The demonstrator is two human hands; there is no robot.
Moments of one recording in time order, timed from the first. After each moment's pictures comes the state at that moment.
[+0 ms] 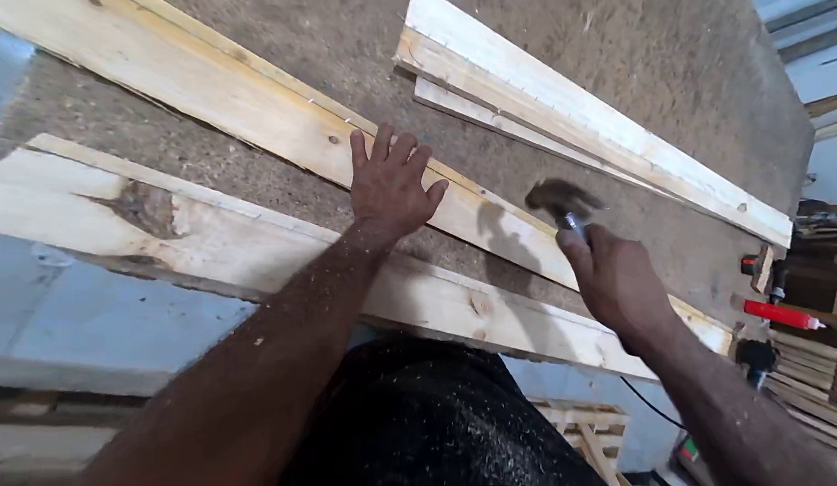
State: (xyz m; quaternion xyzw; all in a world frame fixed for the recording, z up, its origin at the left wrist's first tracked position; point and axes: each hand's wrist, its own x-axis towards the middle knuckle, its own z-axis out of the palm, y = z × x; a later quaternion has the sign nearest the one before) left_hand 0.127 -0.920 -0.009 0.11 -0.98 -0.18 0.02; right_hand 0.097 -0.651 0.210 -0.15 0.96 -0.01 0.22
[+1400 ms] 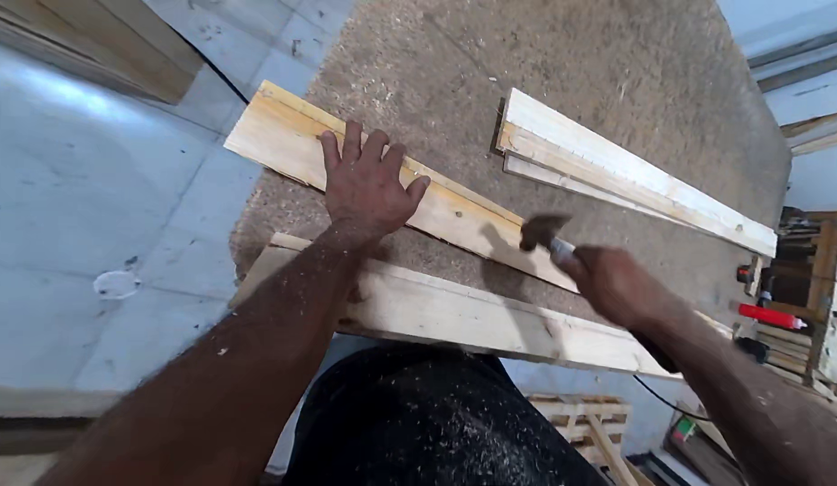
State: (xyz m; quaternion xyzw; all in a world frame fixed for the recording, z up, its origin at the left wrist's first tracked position) left_hand 0.137 -1.153 -0.010 0.15 -0.97 -0.19 0.02; right_hand 0.090 -0.863 0.226 -0.08 0.90 0.07 0.42
